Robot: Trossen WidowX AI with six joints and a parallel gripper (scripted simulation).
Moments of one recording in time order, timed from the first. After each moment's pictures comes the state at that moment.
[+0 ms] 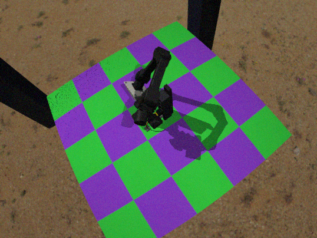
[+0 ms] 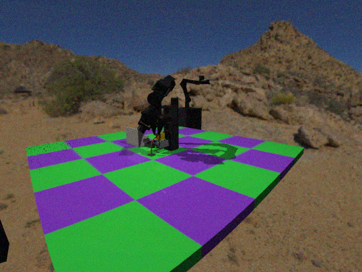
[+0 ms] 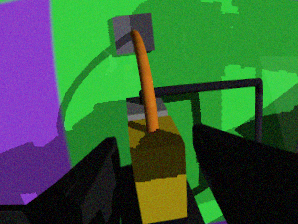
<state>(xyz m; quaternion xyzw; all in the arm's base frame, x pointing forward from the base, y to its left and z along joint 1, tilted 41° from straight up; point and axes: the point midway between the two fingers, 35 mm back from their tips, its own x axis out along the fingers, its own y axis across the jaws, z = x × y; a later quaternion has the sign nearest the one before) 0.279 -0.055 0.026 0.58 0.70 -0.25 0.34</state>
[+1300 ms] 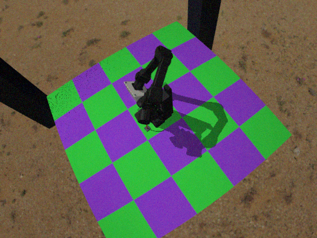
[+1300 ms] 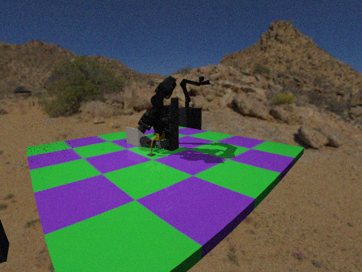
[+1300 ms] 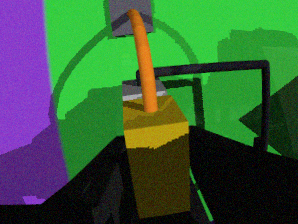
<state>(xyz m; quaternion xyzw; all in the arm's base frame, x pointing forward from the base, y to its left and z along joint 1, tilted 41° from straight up) 0.274 -0.037 0.028 0.58 0.70 -0.25 0.34</state>
